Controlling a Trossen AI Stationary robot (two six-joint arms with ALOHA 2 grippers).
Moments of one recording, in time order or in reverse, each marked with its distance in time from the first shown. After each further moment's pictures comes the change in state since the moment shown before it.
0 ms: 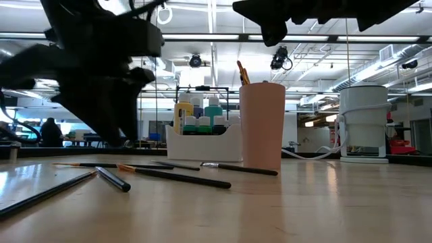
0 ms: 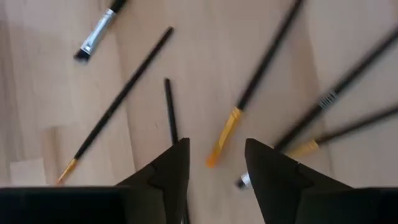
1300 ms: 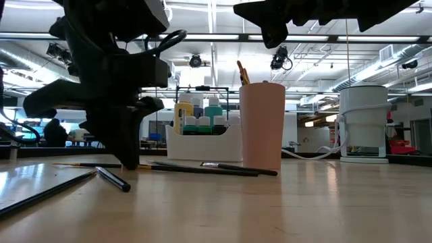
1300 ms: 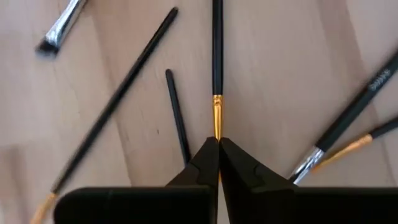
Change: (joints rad) left arm 0.129 0.005 -0.132 0.205 0.169 0.172; right arm 0.000 0.000 0.001 -0.022 -0.005 0.011
